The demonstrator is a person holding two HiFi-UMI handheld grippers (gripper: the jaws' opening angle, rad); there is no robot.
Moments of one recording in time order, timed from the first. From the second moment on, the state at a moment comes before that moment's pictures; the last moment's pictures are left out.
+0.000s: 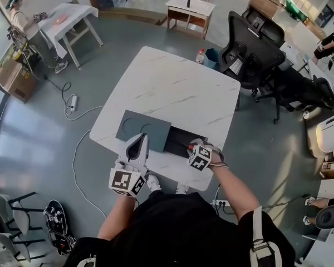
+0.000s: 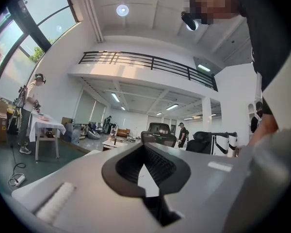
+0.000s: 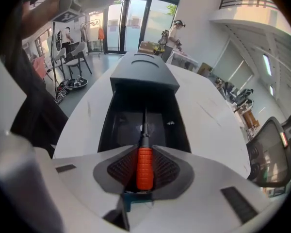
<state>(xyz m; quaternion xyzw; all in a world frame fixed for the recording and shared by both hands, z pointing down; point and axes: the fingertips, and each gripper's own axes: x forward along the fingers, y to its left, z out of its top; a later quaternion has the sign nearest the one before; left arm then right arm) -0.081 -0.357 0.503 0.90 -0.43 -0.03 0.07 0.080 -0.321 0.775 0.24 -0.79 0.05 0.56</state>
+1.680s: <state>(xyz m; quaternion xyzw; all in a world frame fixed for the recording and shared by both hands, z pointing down) -0.025 -0.352 0.450 0.93 -0.36 -0.06 0.06 0.119 -0.324 0.431 0.60 -0.80 -0.05 0.02</state>
